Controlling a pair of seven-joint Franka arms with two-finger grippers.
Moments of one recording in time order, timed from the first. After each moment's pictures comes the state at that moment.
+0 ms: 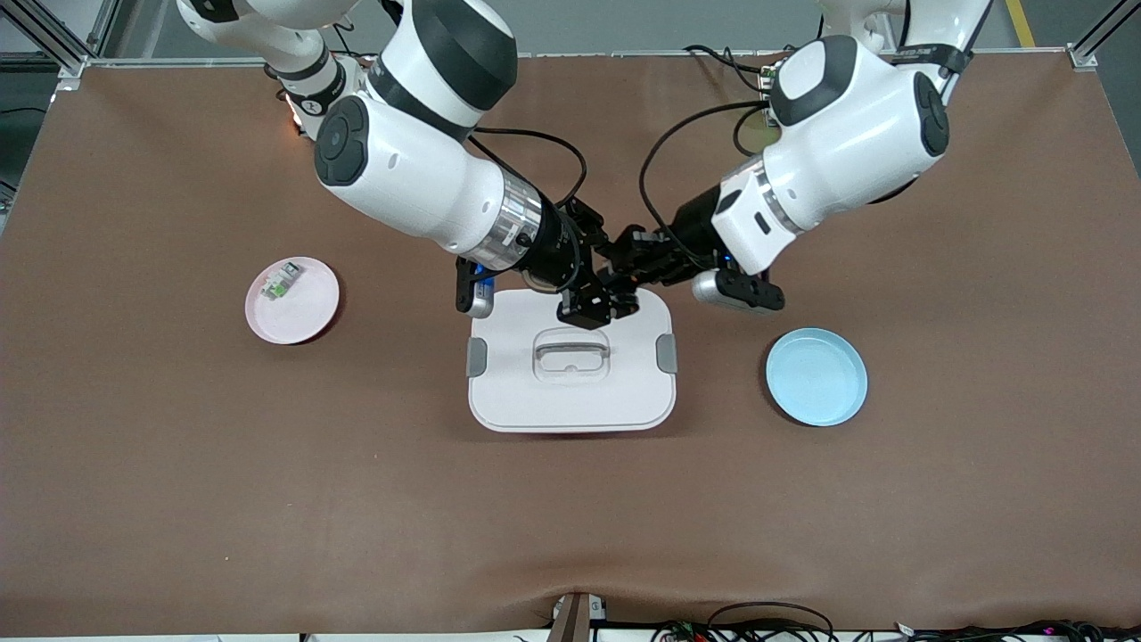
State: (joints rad) left arm -0.06 0.23 -0.50 -1.68 -0.60 2.30 -0.35; right arm 0.69 0.62 -0.11 -0.99 0.67 1.98 2.00
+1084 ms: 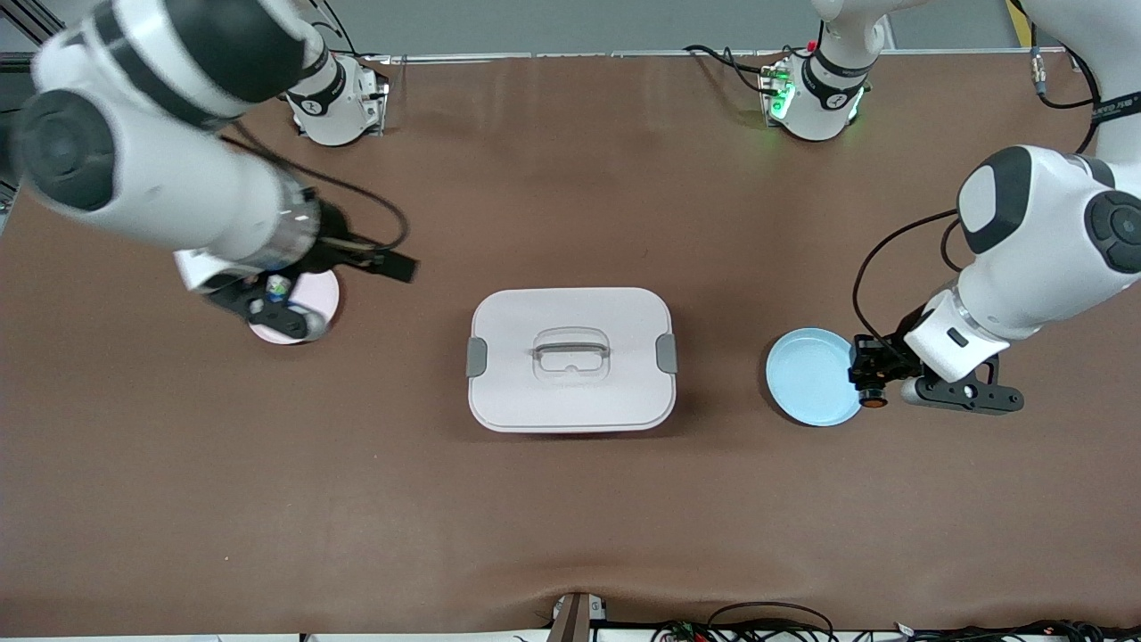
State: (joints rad) left arm 0.29 0.32 -0.48 -1.68 0.04 2.07 -0.02; right arm 0.40 0.48 -0.14 -0.96 0.33 1.22 0.67
